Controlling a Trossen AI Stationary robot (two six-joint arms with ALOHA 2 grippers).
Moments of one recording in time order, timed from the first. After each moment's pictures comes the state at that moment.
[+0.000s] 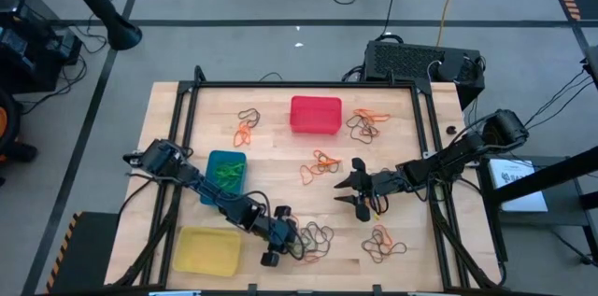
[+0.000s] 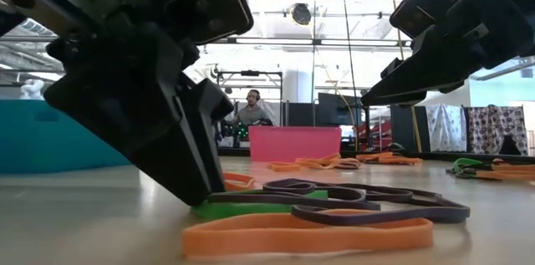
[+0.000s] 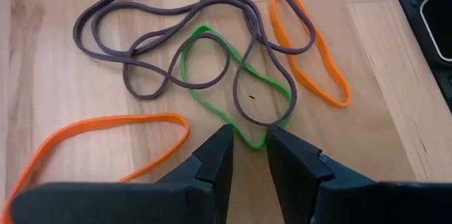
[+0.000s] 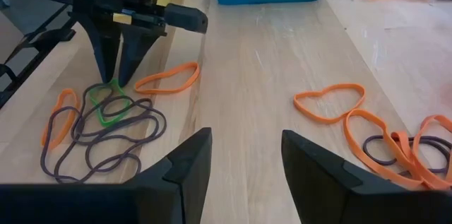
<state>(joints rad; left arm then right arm) -0.49 1.98 1.05 0.07 0.01 -0.32 0.33 1.40 0.38 0.56 0.24 0.28</state>
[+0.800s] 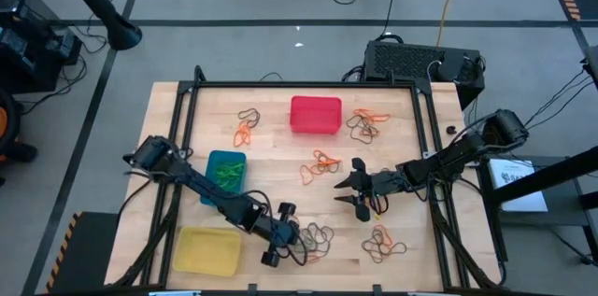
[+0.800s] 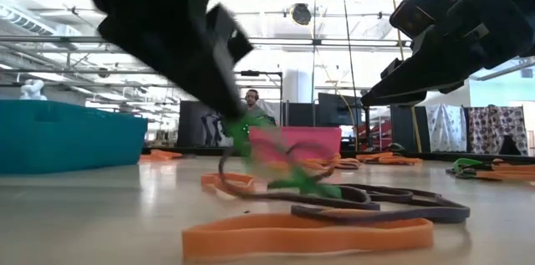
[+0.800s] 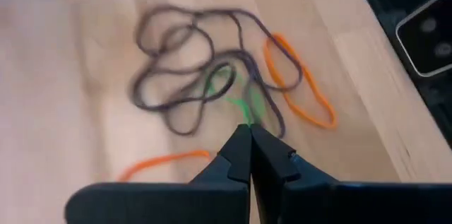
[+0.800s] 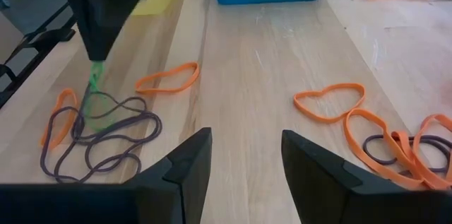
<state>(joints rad) -0.50 1.91 1.19 -0.16 -0.07 -0.16 0.33 1.40 0.38 0.56 0.24 0.29</state>
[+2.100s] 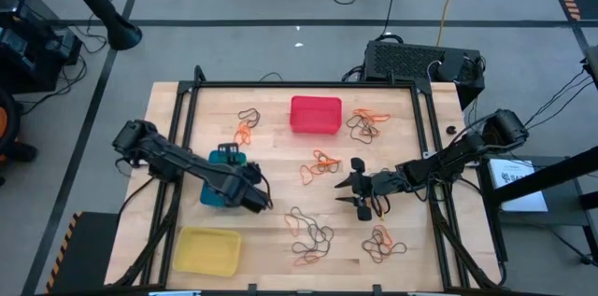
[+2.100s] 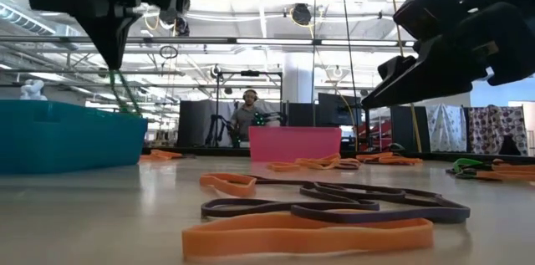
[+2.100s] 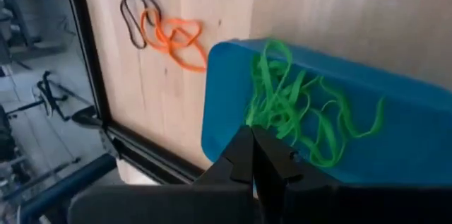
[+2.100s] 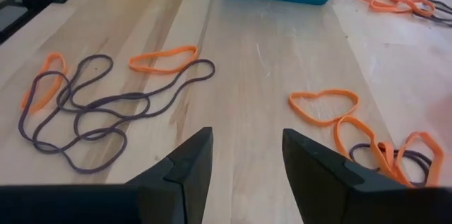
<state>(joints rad) -0.37 1.70 1.34 -1.57 -0.42 -0.57 0.33 1.40 0.38 0.54 0.24 0.12</state>
